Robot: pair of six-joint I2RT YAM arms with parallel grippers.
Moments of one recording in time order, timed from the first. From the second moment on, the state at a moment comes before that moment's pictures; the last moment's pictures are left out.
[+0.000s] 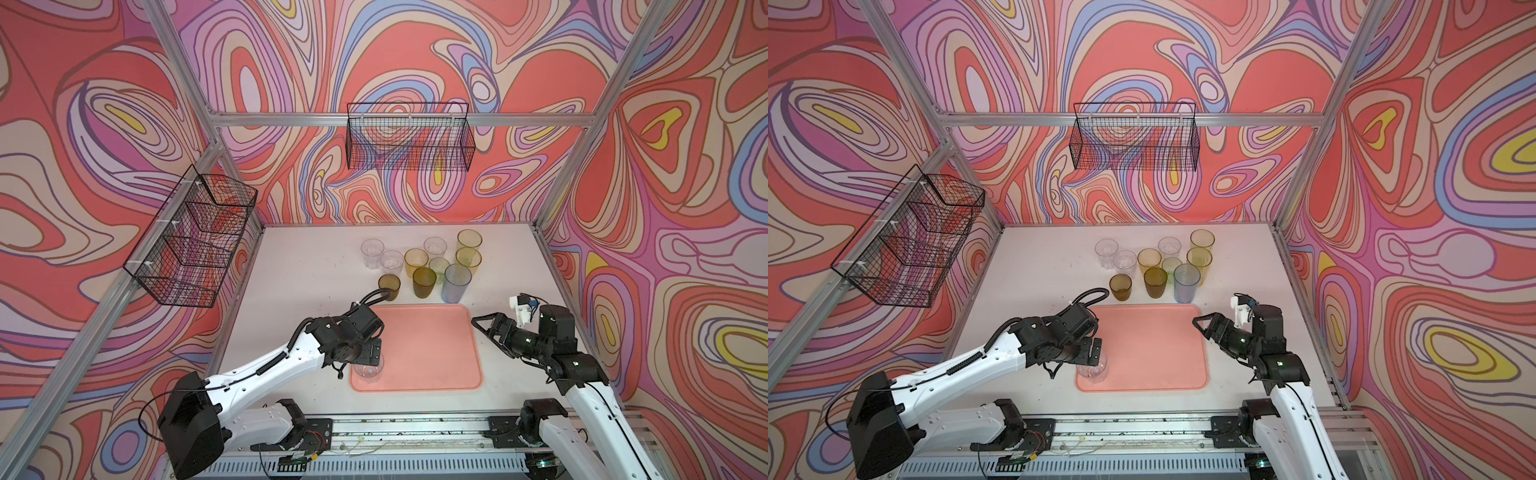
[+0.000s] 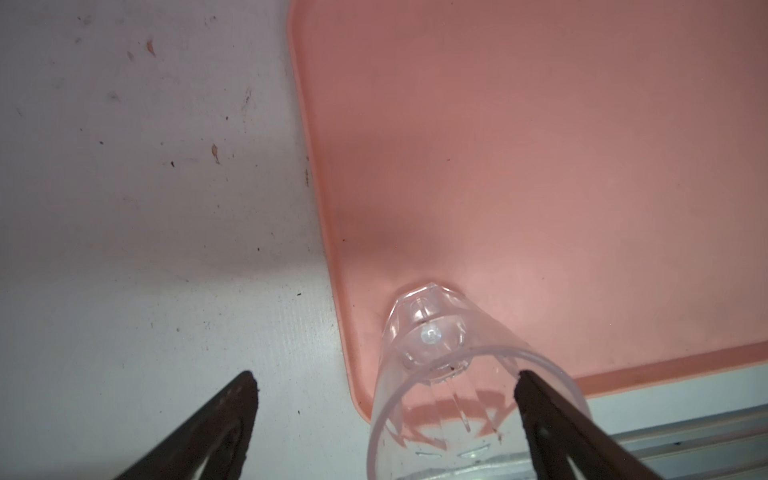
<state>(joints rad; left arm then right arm) -0.84 1.19 0.86 -0.90 -0.18 -0.72 0.03 0.65 0.51 -0.55 -0.64 0.69</state>
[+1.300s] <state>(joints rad) -0.32 1.36 1.02 -0.41 0.12 -0.71 0.03 0.77 0.87 -0.59 -0.66 0.72</state>
